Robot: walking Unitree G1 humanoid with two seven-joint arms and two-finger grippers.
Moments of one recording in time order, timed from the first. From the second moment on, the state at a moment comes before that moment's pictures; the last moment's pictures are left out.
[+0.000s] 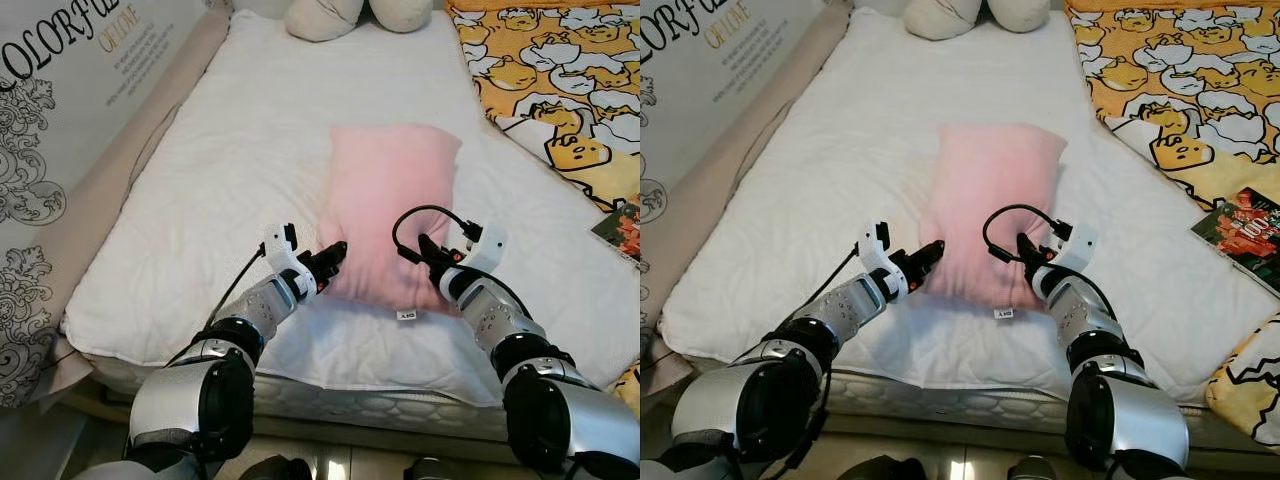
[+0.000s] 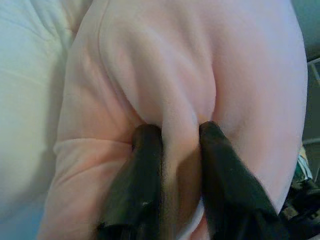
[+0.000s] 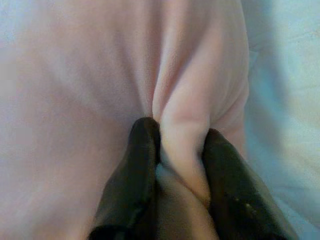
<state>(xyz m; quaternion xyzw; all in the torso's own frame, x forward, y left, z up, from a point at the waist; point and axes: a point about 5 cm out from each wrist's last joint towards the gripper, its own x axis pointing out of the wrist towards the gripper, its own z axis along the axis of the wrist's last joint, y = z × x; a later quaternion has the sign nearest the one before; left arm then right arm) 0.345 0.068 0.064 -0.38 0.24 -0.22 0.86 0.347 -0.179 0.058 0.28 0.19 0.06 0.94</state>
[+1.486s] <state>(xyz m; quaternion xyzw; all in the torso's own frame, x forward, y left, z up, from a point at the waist) 0.363 0.104 0.156 -0.29 0.01 -0.31 0.90 0.393 -0.194 0.181 0.19 -0.02 0.08 0.98</state>
